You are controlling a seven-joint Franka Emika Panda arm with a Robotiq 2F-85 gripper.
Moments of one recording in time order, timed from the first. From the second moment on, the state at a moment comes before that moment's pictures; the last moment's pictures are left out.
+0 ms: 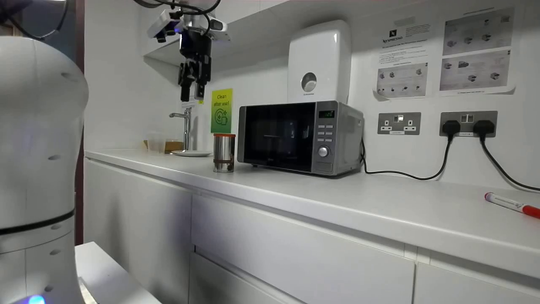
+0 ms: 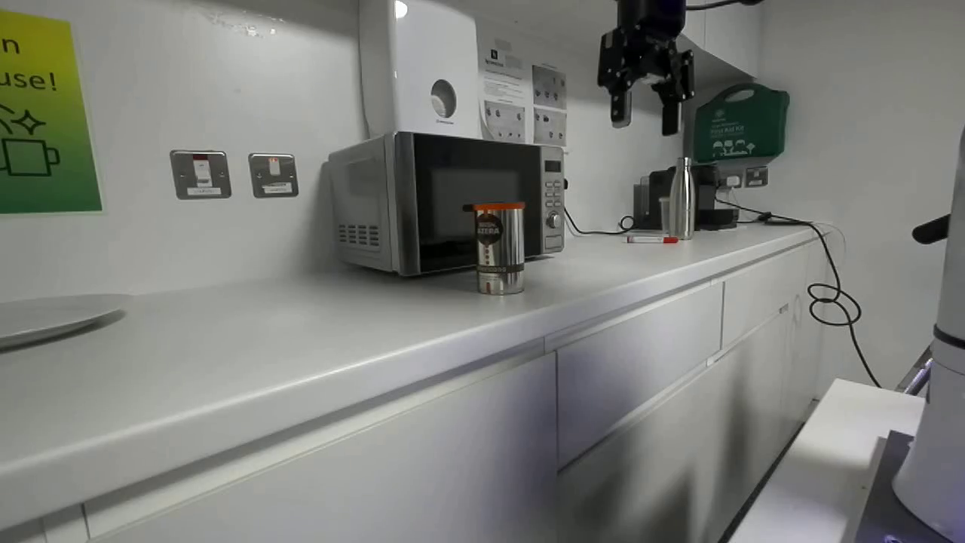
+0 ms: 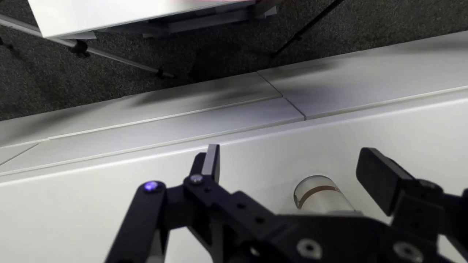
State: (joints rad) arm 0.02 -0.80 0.10 -2.49 0.14 1.69 0.25
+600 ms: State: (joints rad) arm 0.02 -0.72 0.12 -2.50 0.13 1.83 0.22
